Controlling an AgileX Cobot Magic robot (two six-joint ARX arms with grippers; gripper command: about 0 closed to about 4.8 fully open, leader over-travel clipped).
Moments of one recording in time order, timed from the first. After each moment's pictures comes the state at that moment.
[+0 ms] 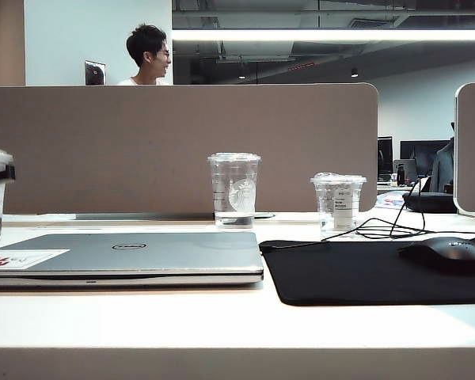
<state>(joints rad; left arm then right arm) 0.13 1.76 0.55 1.01 0.04 -0.15 0.46 0.60 0.58 -0.04 -0.16 0.04</state>
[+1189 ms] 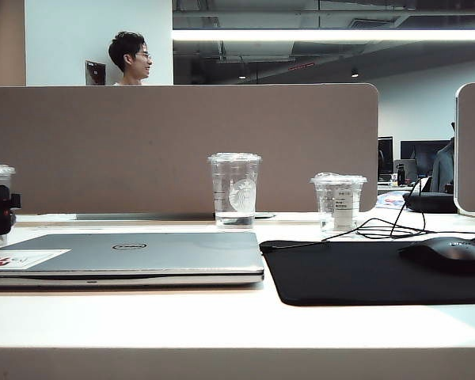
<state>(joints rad) 0.13 1.97 0.55 1.29 0.09 -0.11 0.46 0.60 0.58 -0.04 -0.16 0.04</state>
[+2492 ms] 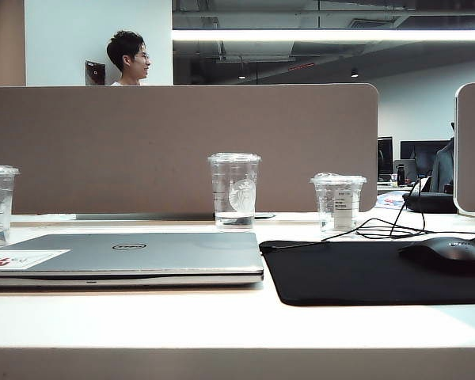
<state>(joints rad) 0.13 1.32 0.27 0.83 0.04 -0.06 0.46 0.60 0.58 -0.04 -0.16 0.05</state>
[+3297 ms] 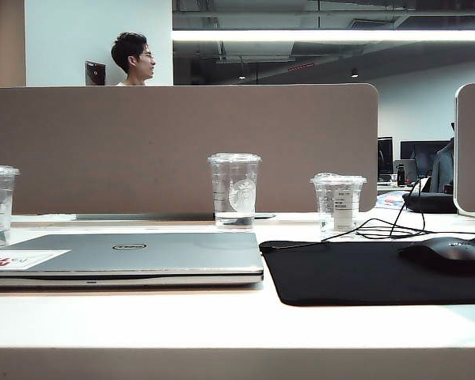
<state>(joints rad) 0.13 0.64 0.31 0.18 0.07 -0.06 0.46 0.60 0.58 -0.04 -0.09 0.04</state>
